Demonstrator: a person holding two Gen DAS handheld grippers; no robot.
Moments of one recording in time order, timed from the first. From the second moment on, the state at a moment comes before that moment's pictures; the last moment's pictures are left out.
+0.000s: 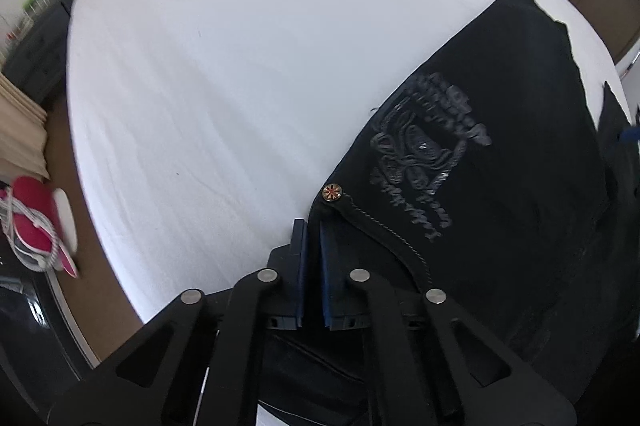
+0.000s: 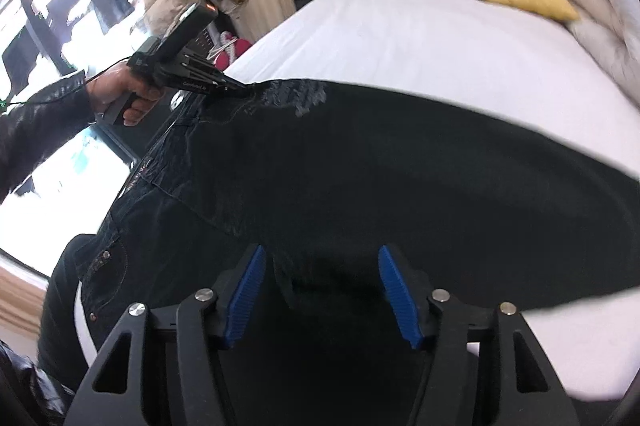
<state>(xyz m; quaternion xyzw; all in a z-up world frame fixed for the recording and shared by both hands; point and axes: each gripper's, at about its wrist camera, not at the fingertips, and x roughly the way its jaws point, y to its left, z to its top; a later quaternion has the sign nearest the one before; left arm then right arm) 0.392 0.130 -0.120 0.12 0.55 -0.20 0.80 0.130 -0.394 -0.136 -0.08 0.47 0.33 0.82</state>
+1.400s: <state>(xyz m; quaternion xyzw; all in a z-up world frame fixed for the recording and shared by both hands) 0.203 0.097 -0.046 0.05 0.40 -0.19 0.89 0.235 -0.281 -0.143 -0.10 0.51 0.39 0.76</state>
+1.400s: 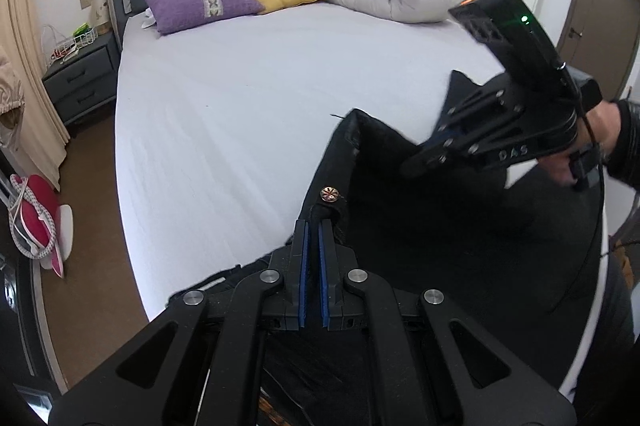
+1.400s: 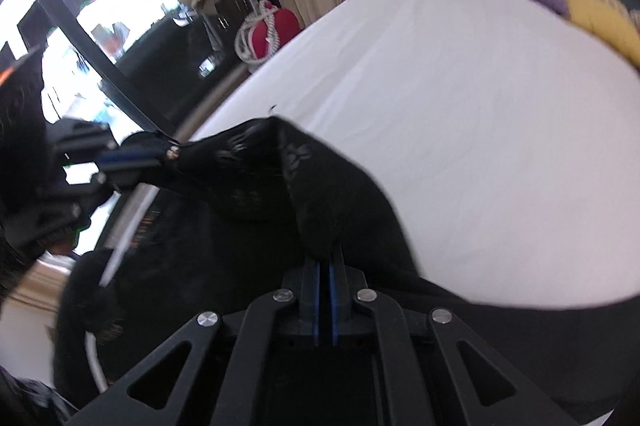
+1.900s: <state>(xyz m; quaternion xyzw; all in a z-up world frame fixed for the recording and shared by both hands) 0.036 0.043 -0.066 0.08 0.46 -0.26 0.85 0.035 -0.317 -0.148 -0.33 0.46 0.40 0.72</state>
